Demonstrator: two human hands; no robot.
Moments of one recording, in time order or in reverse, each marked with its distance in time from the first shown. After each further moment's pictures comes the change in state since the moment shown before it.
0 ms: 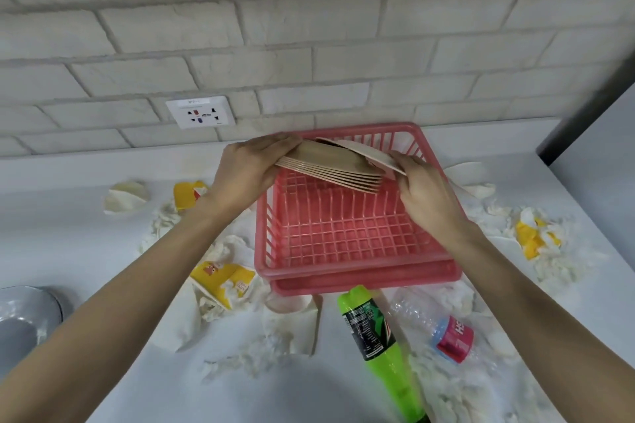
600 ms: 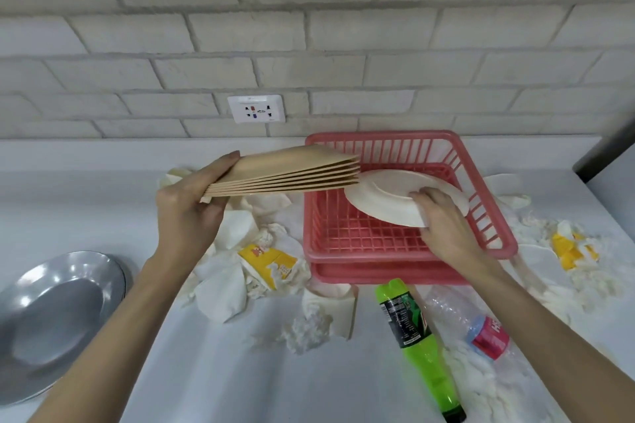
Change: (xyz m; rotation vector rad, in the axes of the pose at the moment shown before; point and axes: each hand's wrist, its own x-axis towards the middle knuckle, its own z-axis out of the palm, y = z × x) left_hand -0.130 -0.007 -0.099 -0.172 0.368 -0.347; right_hand -0.046 -0.017 0.037 -0.101 -0.173 -0.045
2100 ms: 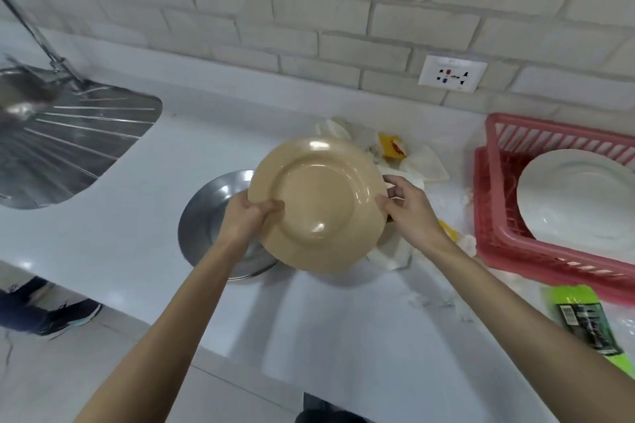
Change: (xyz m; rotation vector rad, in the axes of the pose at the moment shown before) left_hand -0.141 -0.140 -0.178 -0.447 -0.032 -1.333; right_hand -0.012 -0.355 0.088 0.919 -0.320 0.059
